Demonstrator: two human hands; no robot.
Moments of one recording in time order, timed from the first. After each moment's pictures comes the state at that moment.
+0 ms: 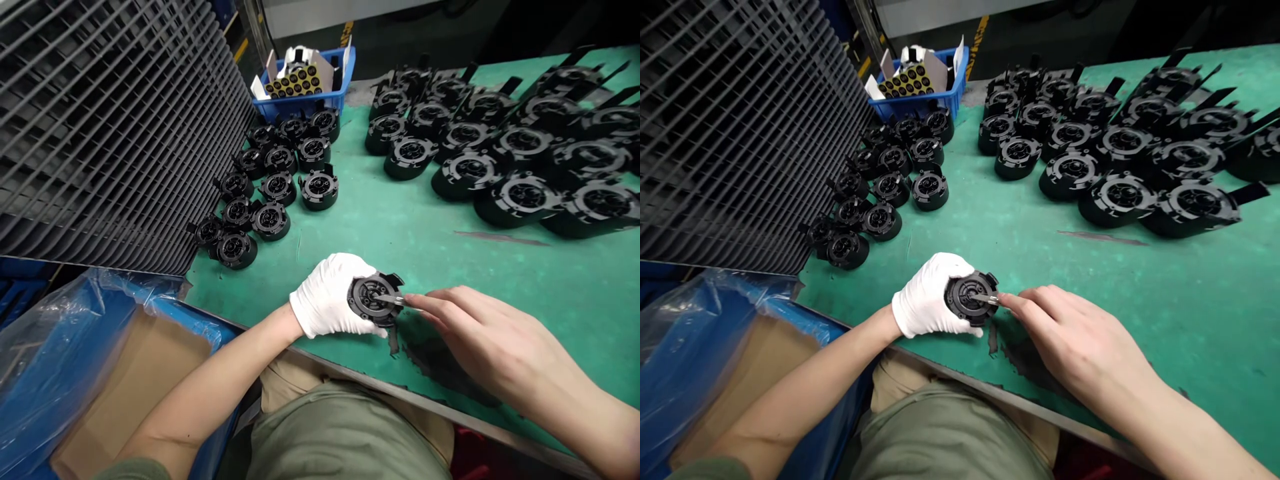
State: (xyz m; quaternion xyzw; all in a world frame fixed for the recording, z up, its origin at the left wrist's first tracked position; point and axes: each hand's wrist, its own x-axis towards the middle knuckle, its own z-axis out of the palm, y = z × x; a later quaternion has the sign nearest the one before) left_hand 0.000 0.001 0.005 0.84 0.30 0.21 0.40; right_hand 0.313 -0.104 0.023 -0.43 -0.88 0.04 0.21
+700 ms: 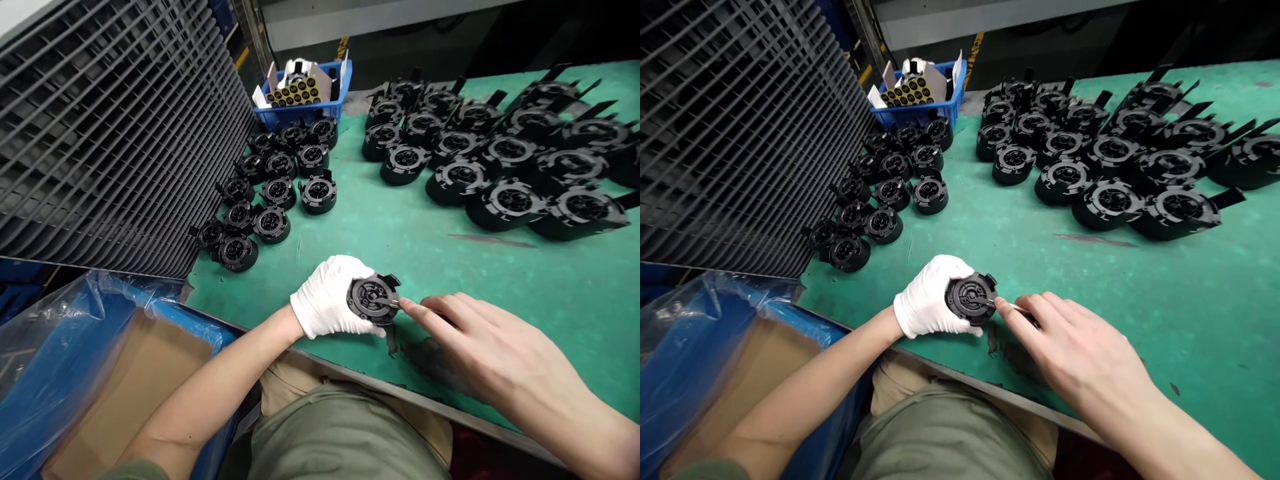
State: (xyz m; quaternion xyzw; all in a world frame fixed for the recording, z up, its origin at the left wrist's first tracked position) left_hand 0.001 0.003 0.005 0.84 0.32 0.17 0.39; right_hand 0.312 -0.112 0.031 -0.42 -0.89 -0.01 0.17
